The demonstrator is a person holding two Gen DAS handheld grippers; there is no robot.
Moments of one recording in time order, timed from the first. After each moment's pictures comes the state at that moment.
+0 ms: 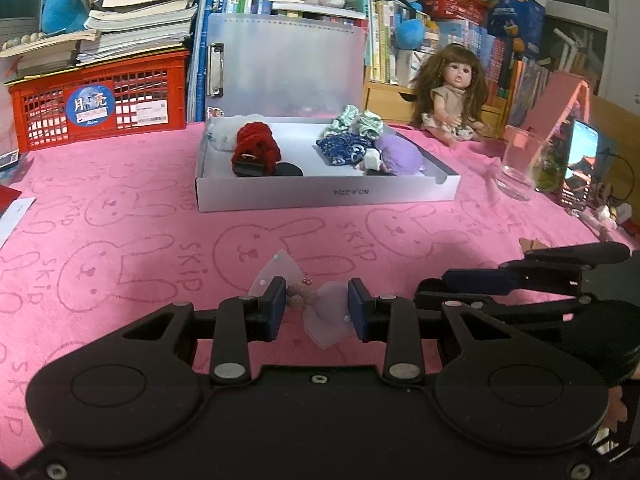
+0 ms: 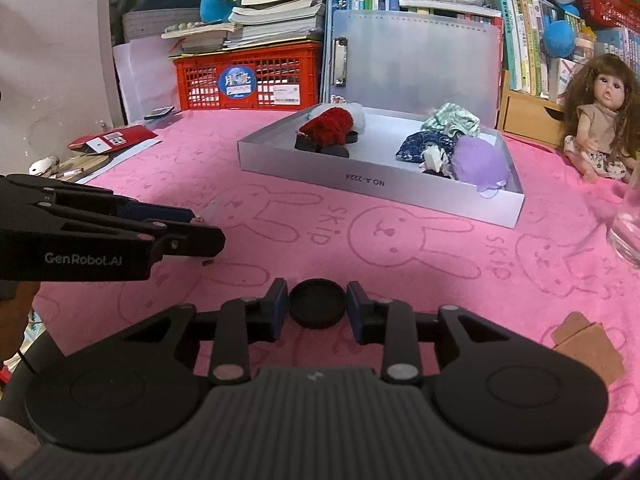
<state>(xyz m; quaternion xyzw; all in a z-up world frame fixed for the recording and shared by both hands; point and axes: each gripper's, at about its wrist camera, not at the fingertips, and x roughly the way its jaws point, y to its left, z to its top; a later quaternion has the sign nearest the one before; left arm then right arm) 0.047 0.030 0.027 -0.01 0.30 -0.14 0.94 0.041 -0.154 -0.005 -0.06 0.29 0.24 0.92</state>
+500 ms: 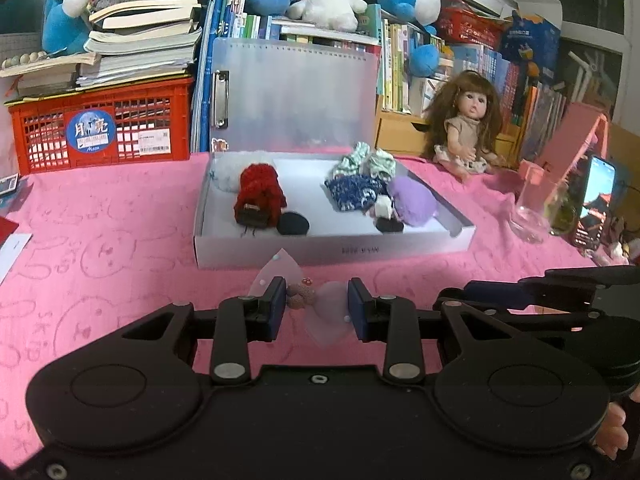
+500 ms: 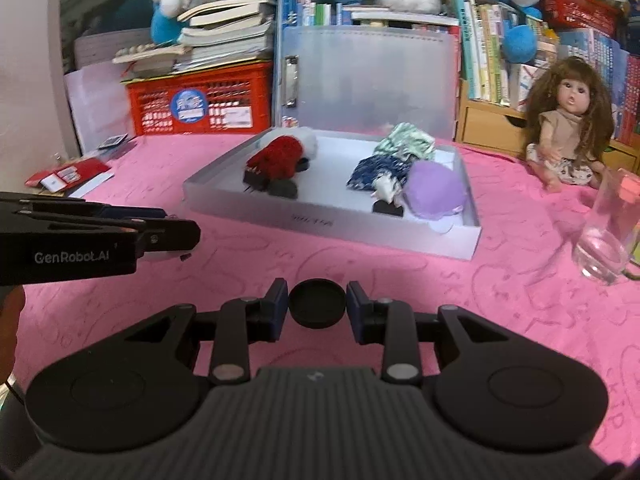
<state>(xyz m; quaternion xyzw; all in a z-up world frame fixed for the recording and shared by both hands) 0.089 0.021 0.052 -0.02 0.28 -0.12 0.95 0.073 -0.161 0.018 -0.04 0.28 0.18 0.94</state>
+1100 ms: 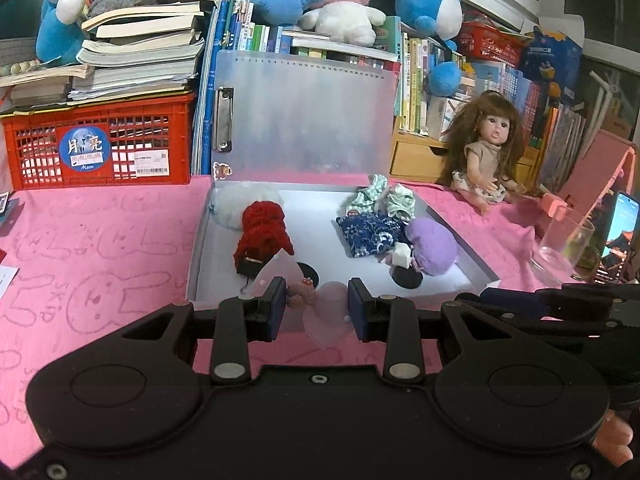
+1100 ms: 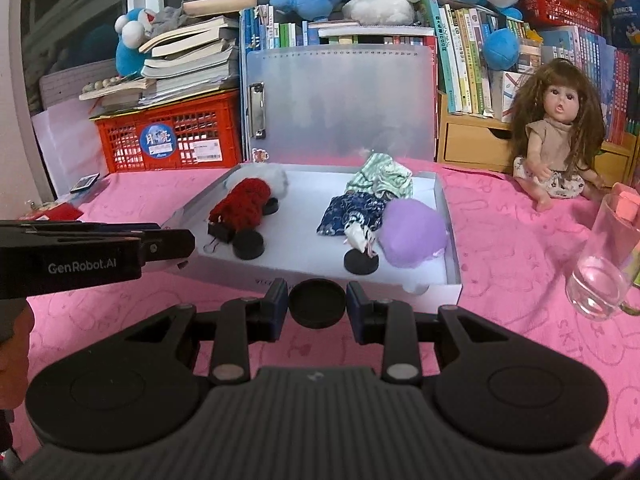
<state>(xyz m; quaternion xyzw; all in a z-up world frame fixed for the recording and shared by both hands) 0.150 0.012 0.066 -0.04 0.27 -0.10 0.96 0.121 -0.168 0.038 -0.01 0.27 0.16 0.95</state>
